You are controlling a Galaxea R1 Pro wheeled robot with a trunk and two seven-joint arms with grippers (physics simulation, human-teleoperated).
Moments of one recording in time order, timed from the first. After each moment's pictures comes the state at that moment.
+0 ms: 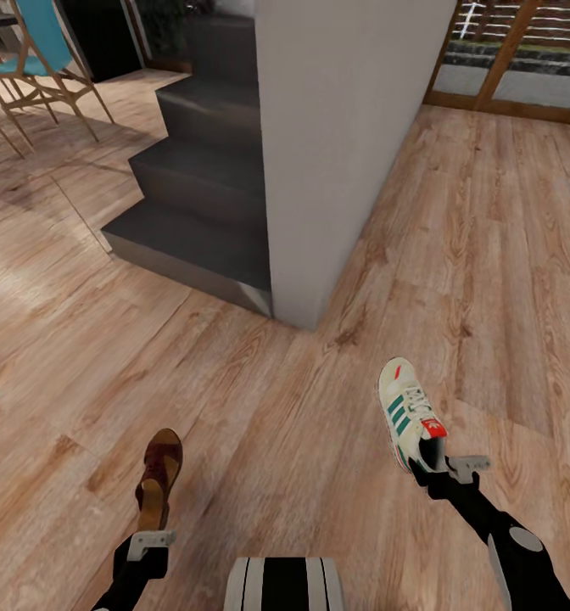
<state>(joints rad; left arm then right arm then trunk) -0.36 0.04 0.33 -0.37 -0.25 -0.41 -0.11 -0.35 -0.05 -0.53 -0.98 0.25 -0.06 0.55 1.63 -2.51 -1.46</state>
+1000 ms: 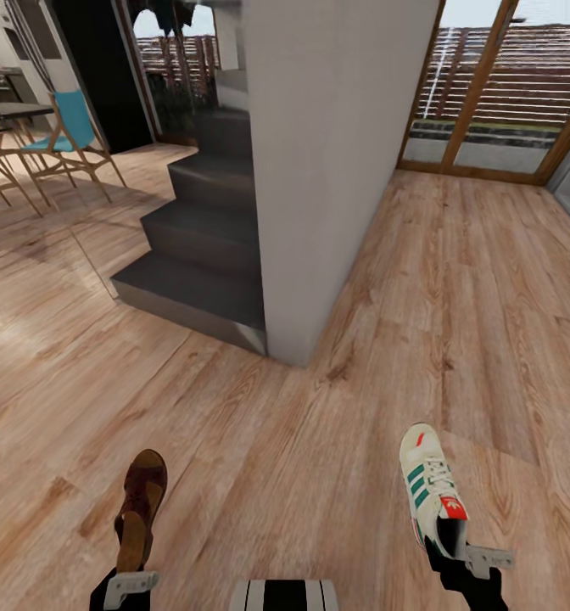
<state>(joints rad) -0.23 0.06 0.33 -0.38 -0.20 -0.57 -0.11 -0.30 -0.06 -0.76 -0.49 0.39 -0.48 0.38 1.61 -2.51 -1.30</state>
